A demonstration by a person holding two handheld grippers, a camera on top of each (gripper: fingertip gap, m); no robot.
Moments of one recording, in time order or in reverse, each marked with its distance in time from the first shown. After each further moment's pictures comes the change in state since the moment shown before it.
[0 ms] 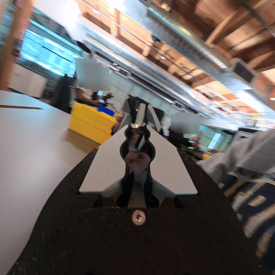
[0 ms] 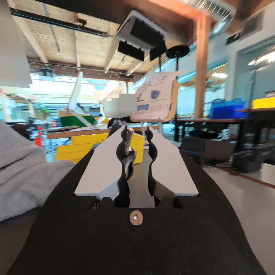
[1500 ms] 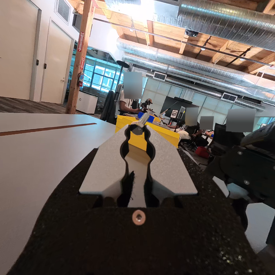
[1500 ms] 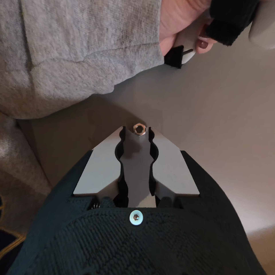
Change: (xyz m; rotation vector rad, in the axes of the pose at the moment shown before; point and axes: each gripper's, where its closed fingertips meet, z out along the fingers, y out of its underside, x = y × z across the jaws) left arm -0.018 -0.027 -0.032 0.028 -0.249 0.256; right arm -0.125 0.160 -0.062 -1.424 0.034 -0.079
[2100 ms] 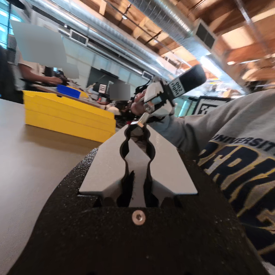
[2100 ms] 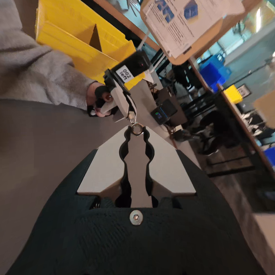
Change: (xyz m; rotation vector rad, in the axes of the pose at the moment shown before) left arm 0.075 0.018 0.000 -0.196 0.544 -0.217; right arm 0.080 -0.052 -0.166 0.575 0.398 -0.510
